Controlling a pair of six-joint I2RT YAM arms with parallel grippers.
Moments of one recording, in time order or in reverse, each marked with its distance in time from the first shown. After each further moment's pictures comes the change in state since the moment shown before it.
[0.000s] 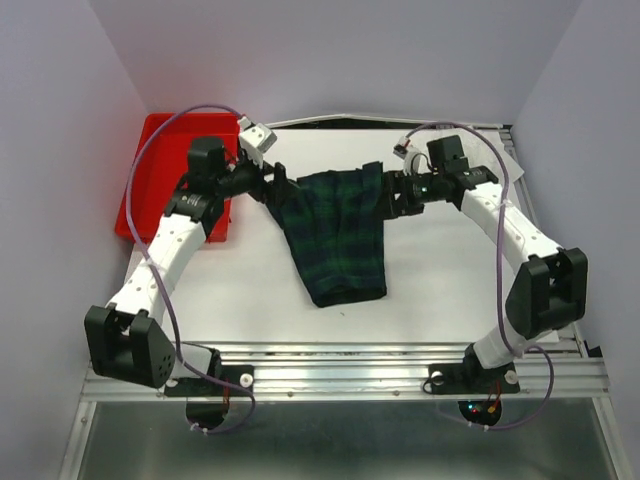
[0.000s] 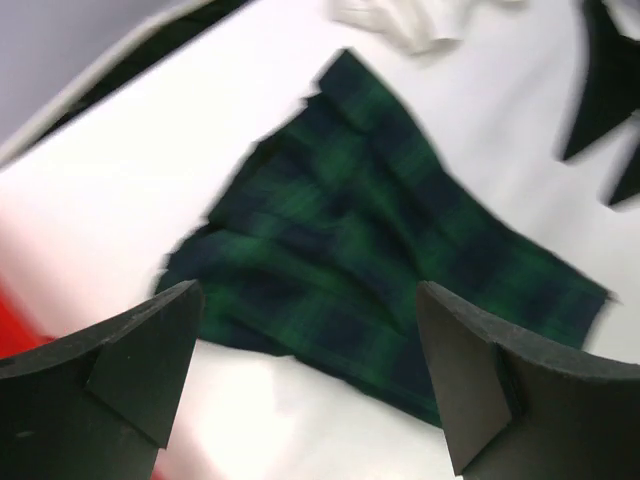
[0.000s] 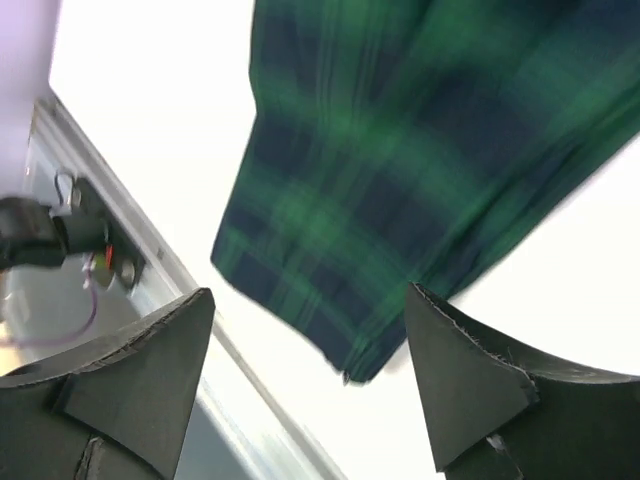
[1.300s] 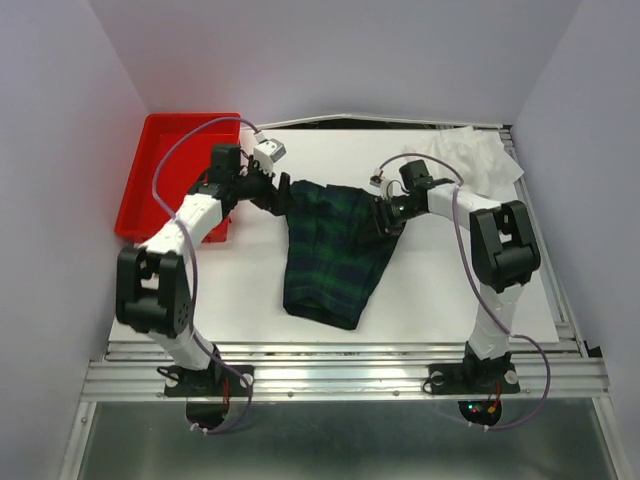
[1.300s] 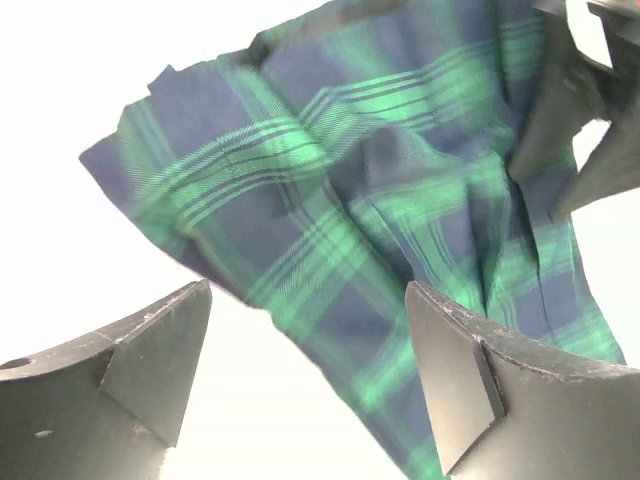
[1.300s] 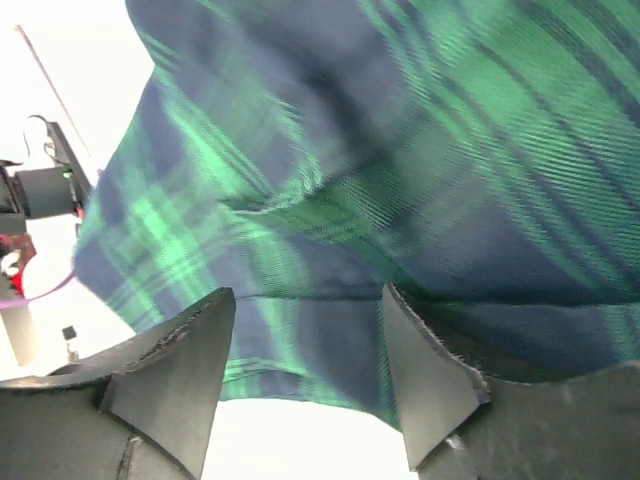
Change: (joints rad) left arm 0.034 0.348 -0.045 0.082 0.077 -0.087; right arm 0.003 0.404 0.012 0.154 -0.151 -0.106
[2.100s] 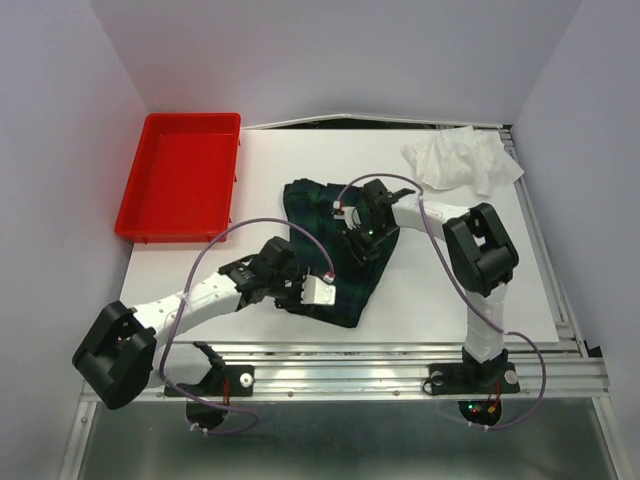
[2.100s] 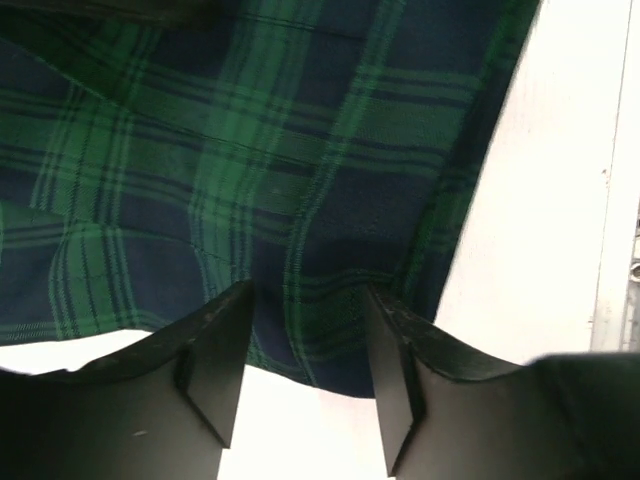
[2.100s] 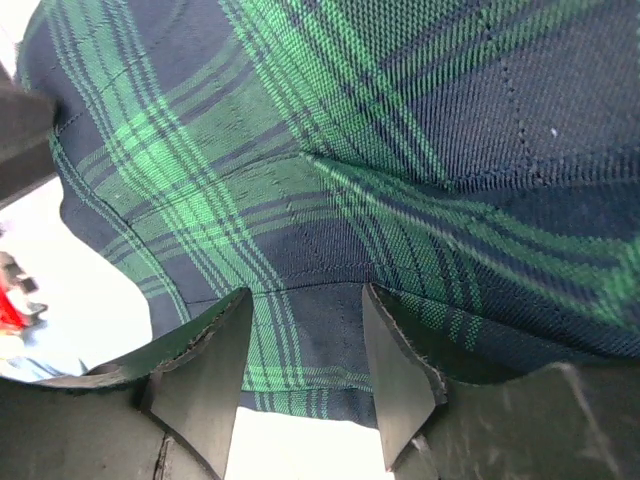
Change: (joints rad) left arm -0.532 -0.512 -0.579 -0.164 -0.292 0.816; right arm 0.242 0.019 0.011 -0.167 0.171 -0.120
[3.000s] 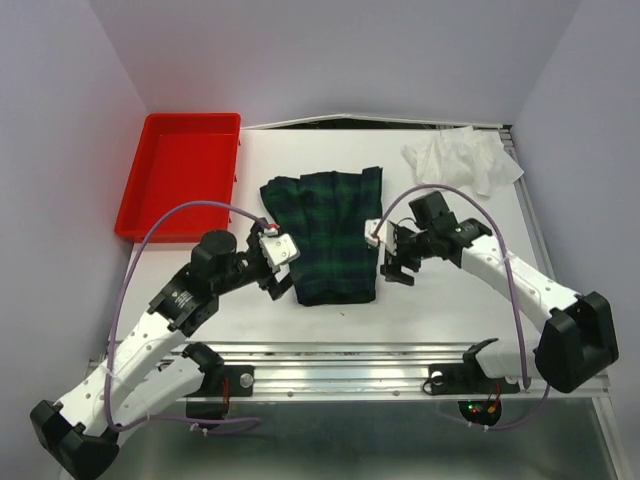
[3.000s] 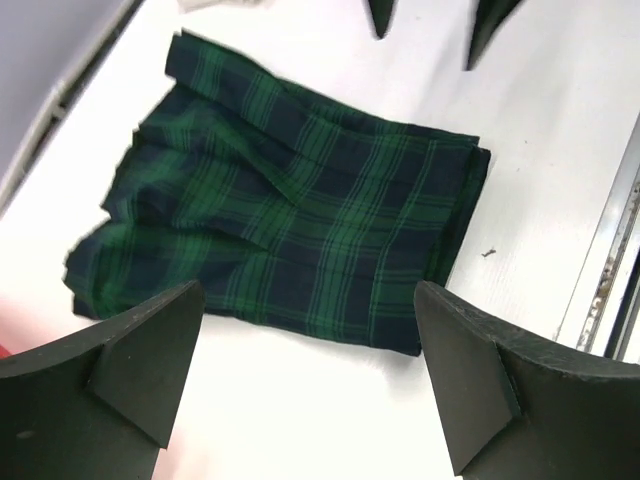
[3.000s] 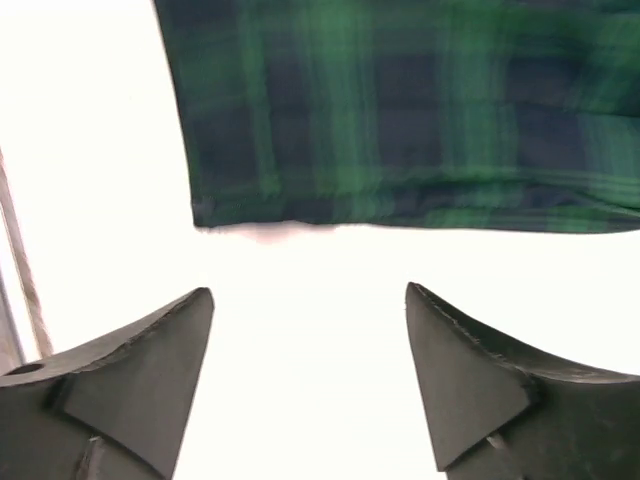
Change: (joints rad) left arm 0.083 -0.491 0.068 0.027 -0.016 -0.477; right arm -0.040 -0.692 -0.345 0.024 0.163 -0.715
